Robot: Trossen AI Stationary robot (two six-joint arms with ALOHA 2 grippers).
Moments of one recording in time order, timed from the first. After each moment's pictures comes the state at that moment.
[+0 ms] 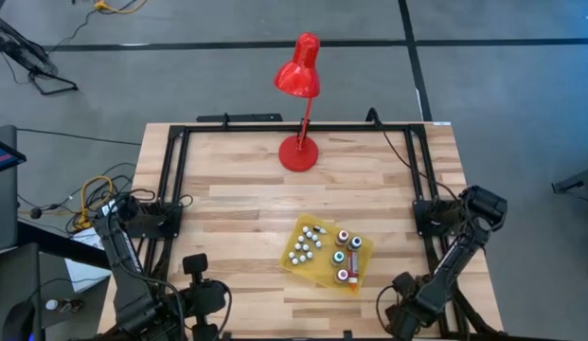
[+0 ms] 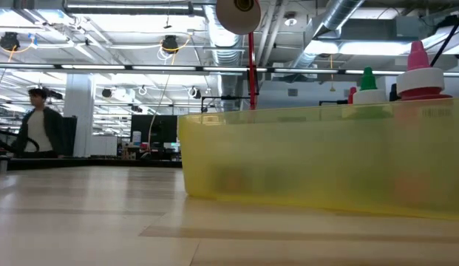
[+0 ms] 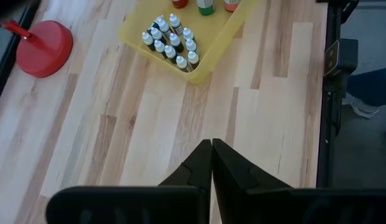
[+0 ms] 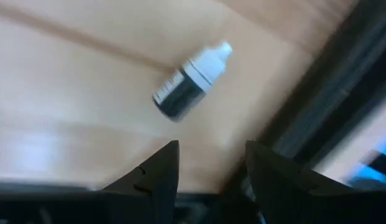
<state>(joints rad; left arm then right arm) -1.00 1.86 1.96 -1.57 -0.67 -1.12 1.03 1.82 1.14 -0.96 -0.44 2.08</state>
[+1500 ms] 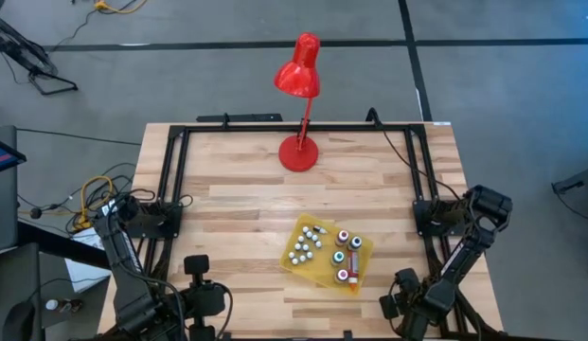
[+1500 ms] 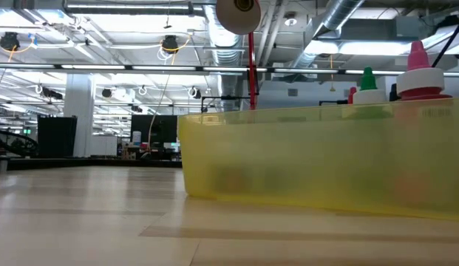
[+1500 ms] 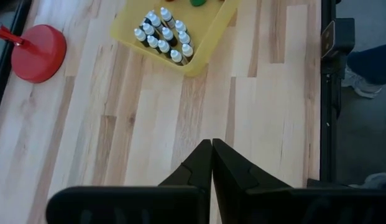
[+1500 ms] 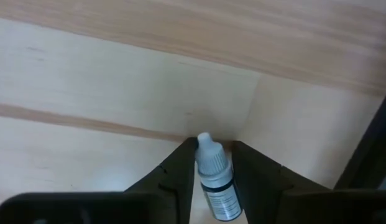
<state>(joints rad) -1.00 1.86 1.96 -1.57 -0.63 -1.04 1.11 1.82 1.02 -0.78 -0.16 2.40</state>
